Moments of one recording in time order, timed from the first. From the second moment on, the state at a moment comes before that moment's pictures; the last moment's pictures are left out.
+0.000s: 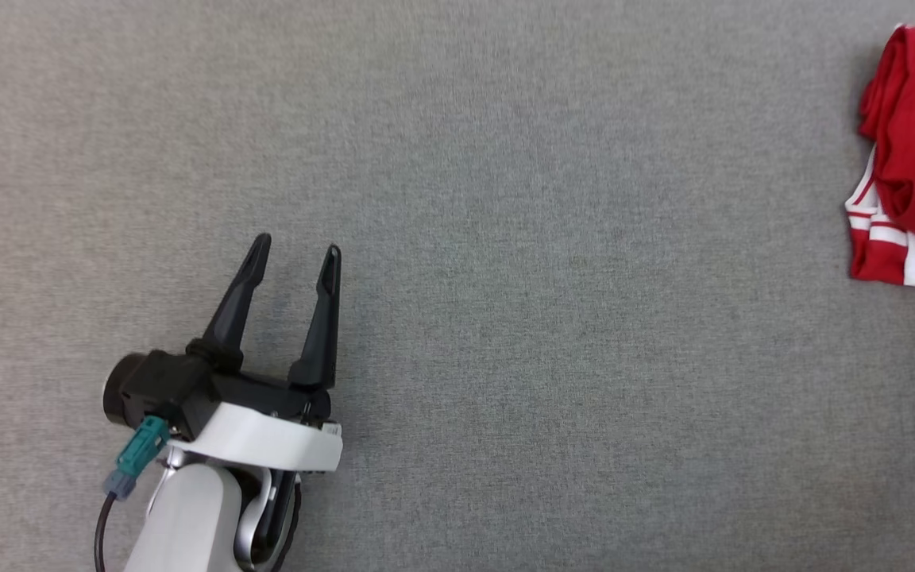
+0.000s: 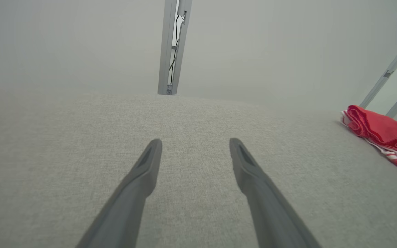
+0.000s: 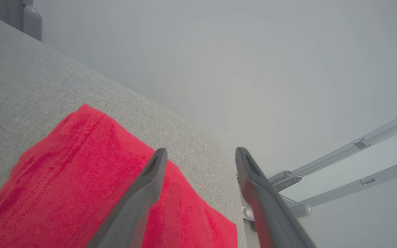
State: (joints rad) left arm -0.24 0.05 -0.18 0.11 -0.25 -0.08 -0.26; right arm -0.88 -0.53 0.09 0.90 -0.11 0.13 -0.25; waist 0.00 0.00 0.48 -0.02
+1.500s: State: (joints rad) left arm -0.02 0.05 -0.10 0.16 -0.23 -0.02 -0.26; right arm -0.09 -0.05 0.01 0.25 0.10 0.13 -0.26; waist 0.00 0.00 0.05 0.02
